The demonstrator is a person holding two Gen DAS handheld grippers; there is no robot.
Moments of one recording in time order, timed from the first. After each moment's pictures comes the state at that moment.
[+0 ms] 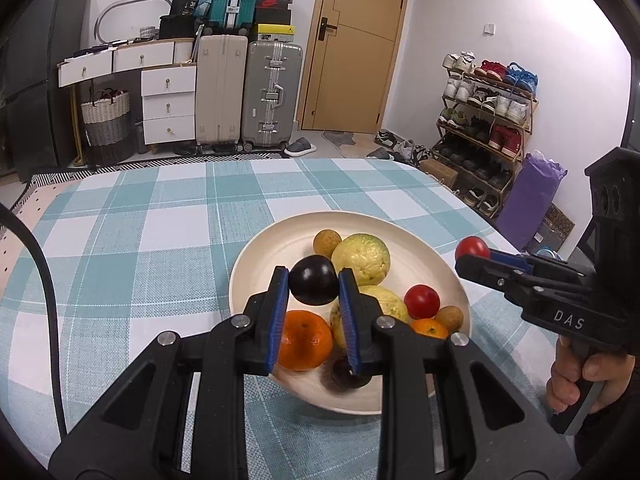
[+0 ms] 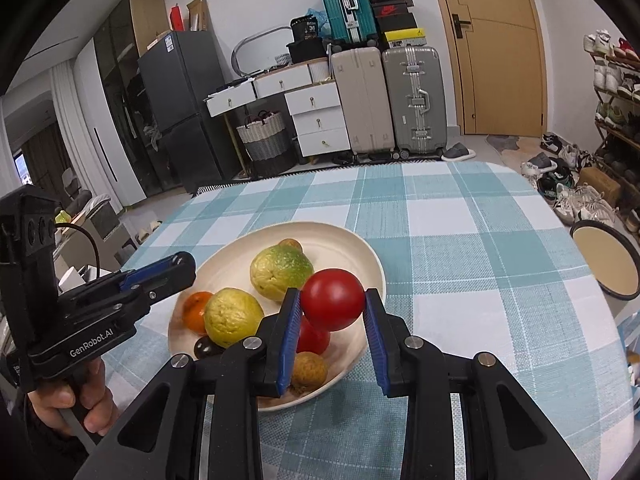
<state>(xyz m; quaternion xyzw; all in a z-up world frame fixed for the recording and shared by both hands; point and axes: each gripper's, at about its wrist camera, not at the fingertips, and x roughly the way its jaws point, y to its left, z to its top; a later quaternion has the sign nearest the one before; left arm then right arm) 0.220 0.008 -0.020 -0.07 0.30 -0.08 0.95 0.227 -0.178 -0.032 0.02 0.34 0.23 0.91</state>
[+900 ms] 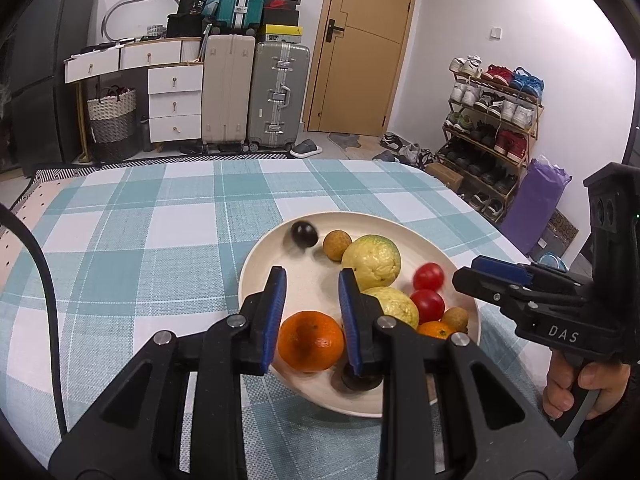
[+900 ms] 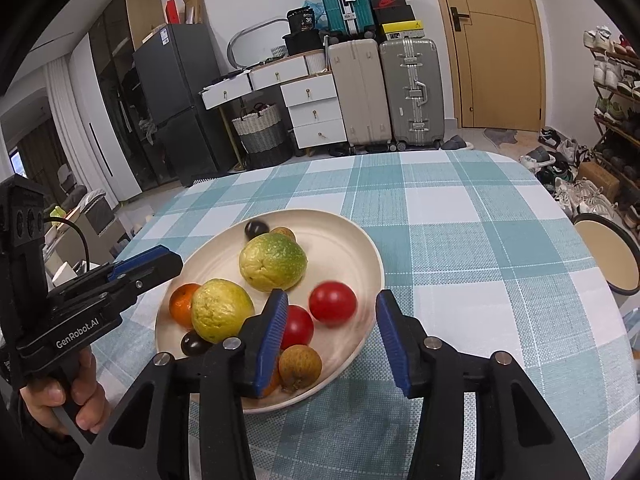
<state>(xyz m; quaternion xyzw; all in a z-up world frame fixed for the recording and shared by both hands) 0.223 0.018 -0.027 -0.08 0.29 -0.07 0.95 0.231 -0.176 -0.040 0.02 0.35 0.23 0.91</state>
